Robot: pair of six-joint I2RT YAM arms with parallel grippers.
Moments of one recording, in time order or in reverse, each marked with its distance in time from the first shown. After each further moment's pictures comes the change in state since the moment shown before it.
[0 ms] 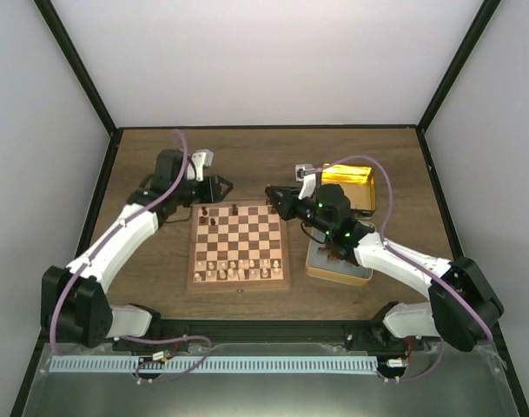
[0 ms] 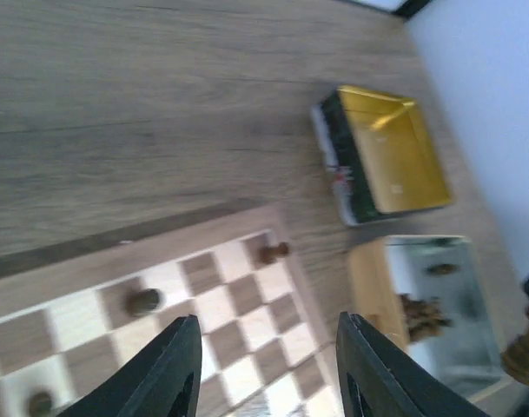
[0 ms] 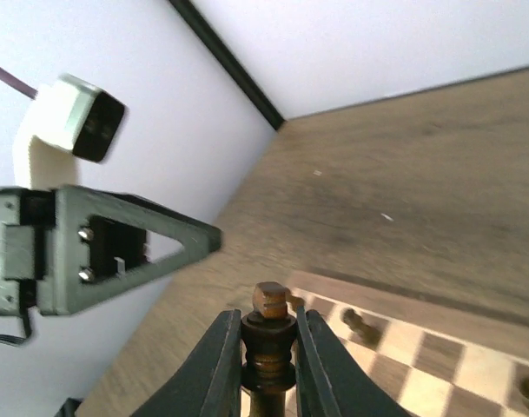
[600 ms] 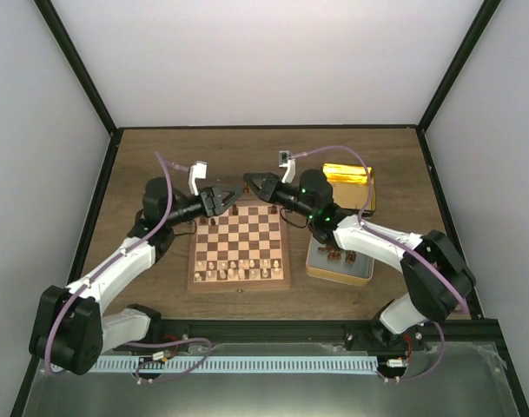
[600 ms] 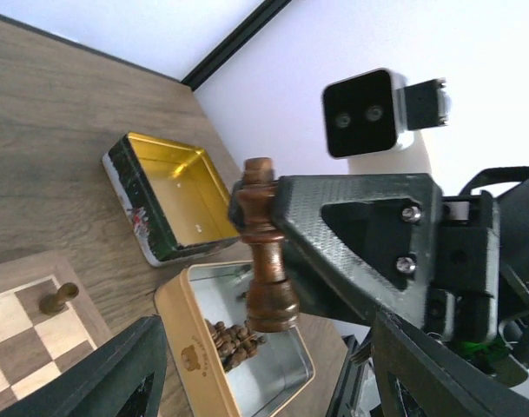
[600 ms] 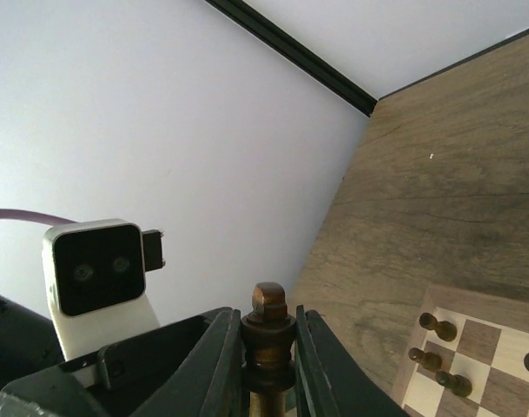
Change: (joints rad) left arm -0.009 -0.204 -0.461 0.847 0.378 -0.440; right arm 0.027 0.209 0.174 0.185 -0.151 0.317
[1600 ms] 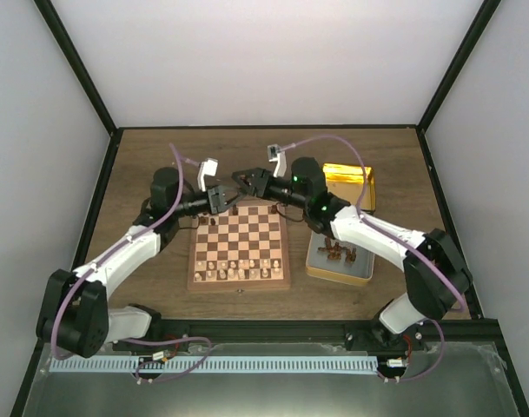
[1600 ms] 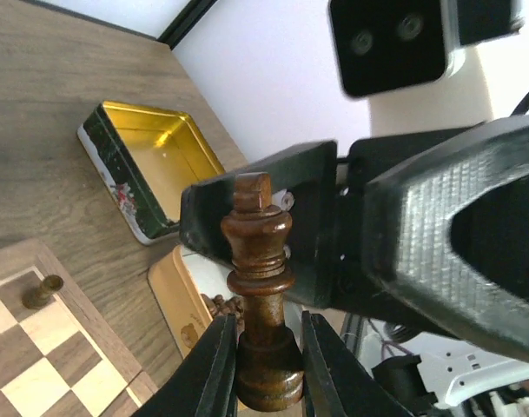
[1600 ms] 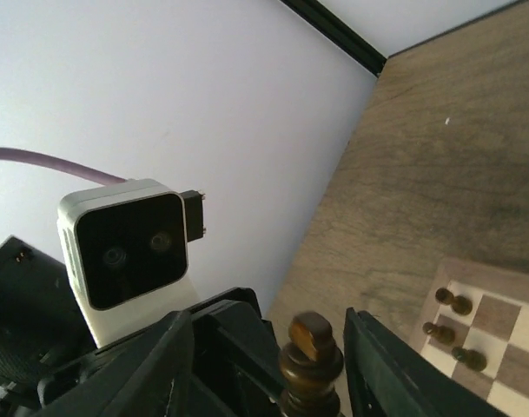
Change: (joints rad) left arm -0.006 0.106 0.057 0.015 0.114 0.034; right arm 0.013 0.028 0.108 -0.151 -0.071 0.004
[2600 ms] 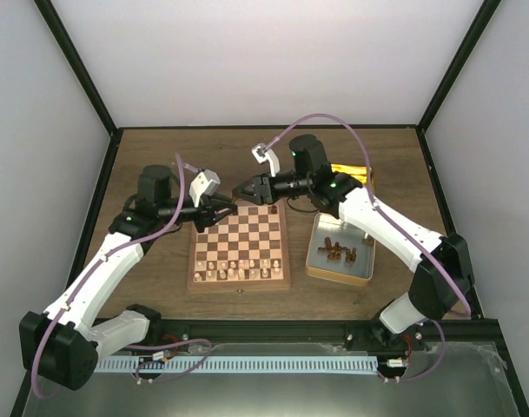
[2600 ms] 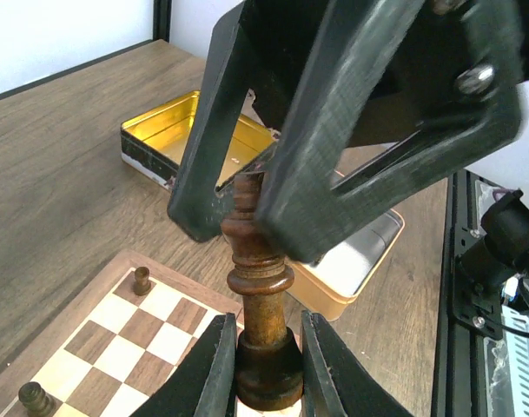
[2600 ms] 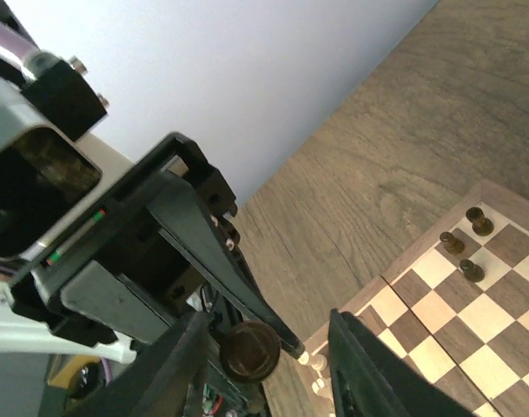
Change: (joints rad) left arm 0.000 -0.202 0.188 -0.711 -0.040 0.862; right arm -0.053 -0.015 0.319 -0.647 -0.371 -0.510
